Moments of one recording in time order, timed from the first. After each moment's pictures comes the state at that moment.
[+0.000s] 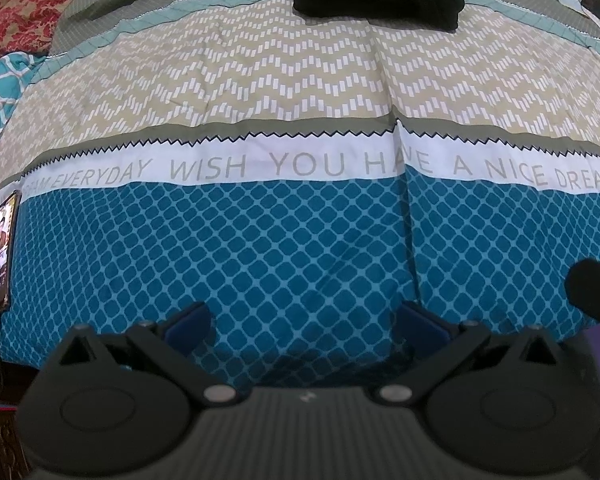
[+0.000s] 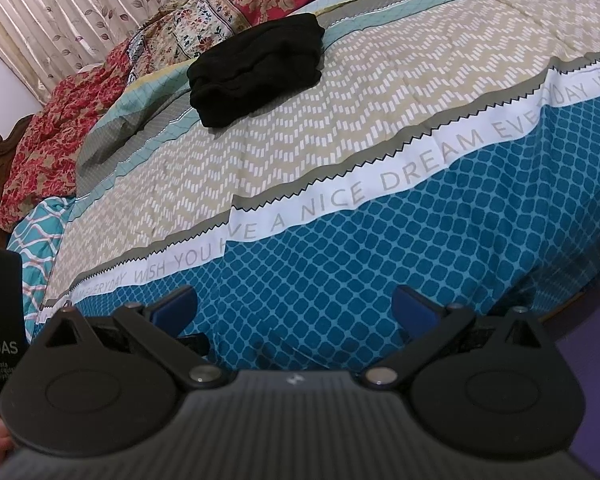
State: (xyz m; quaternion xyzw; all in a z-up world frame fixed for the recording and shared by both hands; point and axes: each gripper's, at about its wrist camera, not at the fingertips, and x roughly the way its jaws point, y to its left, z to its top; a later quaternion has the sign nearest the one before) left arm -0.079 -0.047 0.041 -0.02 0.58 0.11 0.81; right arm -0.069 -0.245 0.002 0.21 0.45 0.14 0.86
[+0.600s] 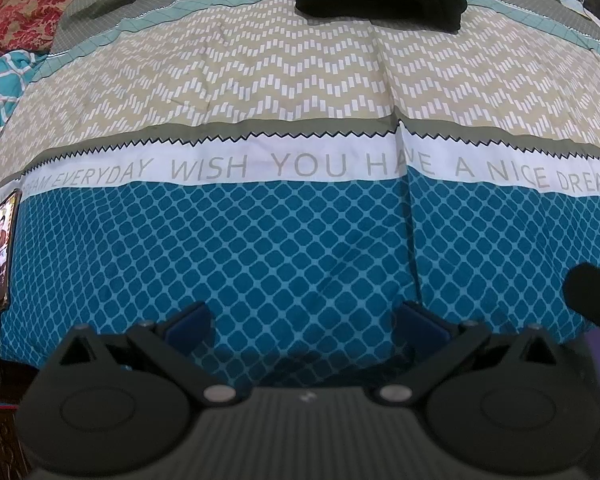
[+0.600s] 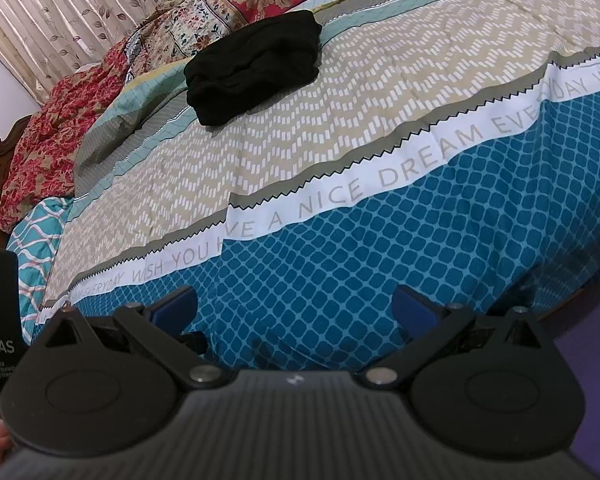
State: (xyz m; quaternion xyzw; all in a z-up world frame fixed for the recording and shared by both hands) left arm -0.079 -0.047 0.040 -0.02 0.58 0.11 0.81; right arm -0.069 -0.245 0.000 0.21 0.45 0.14 0.85
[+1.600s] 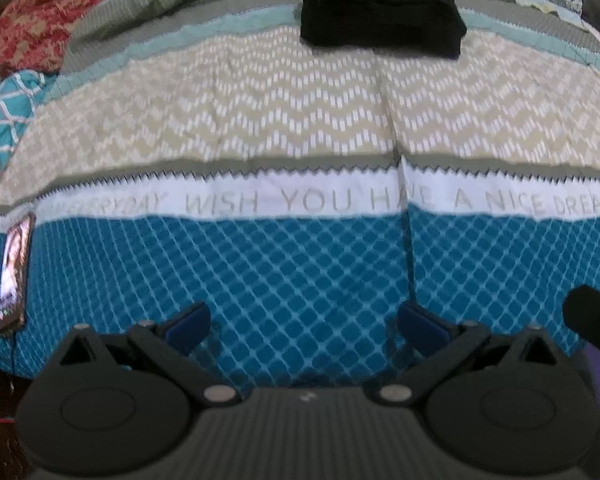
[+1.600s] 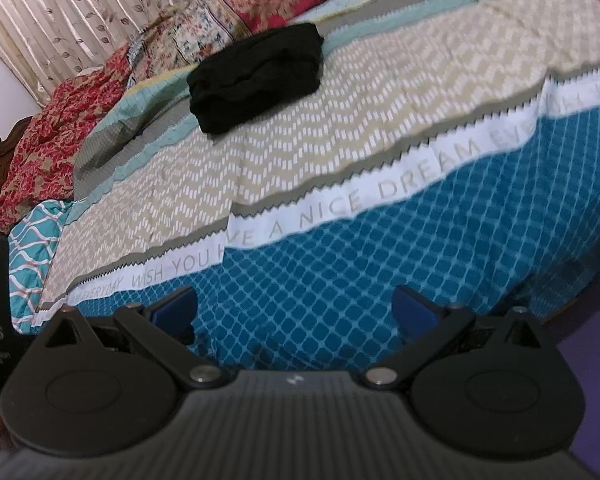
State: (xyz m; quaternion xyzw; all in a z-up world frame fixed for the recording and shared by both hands) left arm -0.075 -0.050 0.061 -0.01 0.54 0.12 0.83; right arm -0.074 -0.242 0.012 0.19 0.42 0.14 0.87
